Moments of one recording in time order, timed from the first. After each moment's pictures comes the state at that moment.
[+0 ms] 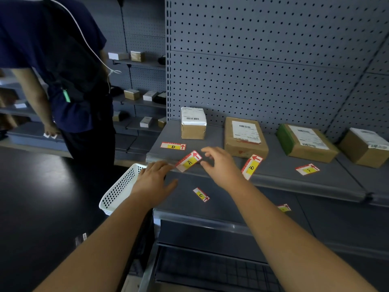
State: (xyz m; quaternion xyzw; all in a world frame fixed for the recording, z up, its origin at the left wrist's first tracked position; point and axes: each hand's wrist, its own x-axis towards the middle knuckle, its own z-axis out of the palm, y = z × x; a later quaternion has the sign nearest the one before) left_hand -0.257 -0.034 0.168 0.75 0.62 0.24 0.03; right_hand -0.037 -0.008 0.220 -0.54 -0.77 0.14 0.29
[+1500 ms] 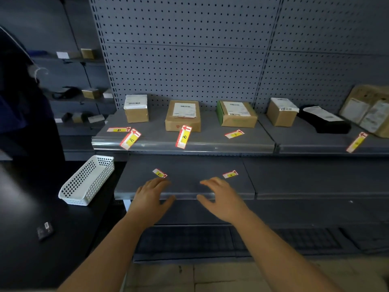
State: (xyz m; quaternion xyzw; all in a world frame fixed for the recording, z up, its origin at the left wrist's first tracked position) left_hand -0.101 -0.170 0.126 0.81 0.54 0.23 0.08; right_hand 0.149 -0.193 0.139 -0.60 -0.76 0.14 0.21
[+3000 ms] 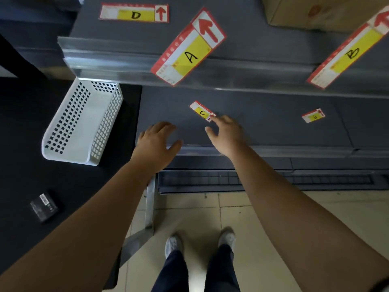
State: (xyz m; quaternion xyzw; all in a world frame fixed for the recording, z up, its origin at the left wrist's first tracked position) left_hand -0.250 0.054 -0.045 0.78 0.57 0.17 0.18; right_hand -0.022 0.074 -0.071 -0.71 -0.68 0.14 0.11
